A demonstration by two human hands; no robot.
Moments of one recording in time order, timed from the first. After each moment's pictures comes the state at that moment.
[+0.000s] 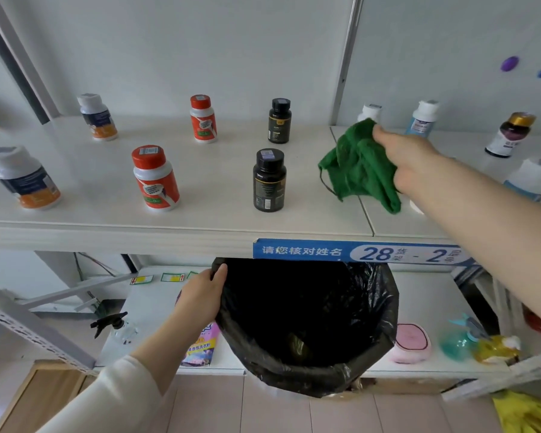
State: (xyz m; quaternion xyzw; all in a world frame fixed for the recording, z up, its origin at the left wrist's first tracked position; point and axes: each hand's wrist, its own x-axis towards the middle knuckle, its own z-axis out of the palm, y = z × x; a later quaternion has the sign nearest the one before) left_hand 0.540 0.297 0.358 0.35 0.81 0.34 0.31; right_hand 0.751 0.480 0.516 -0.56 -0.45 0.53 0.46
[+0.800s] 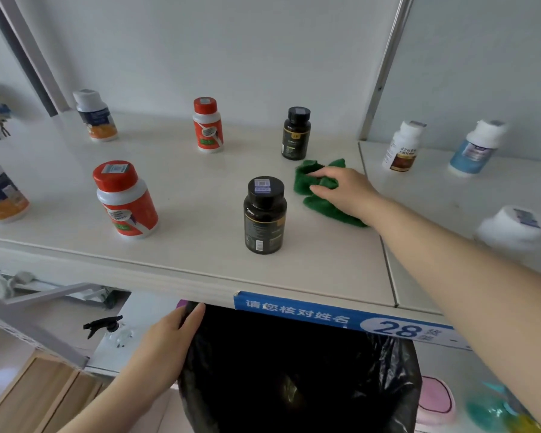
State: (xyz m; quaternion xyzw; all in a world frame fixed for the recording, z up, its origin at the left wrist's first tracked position) left_hand 0.539 0.304 0.352 0.31 0.81 0.40 0.31; right_hand 0.691 0.580 0.442 -0.42 -0.85 0.24 0.20
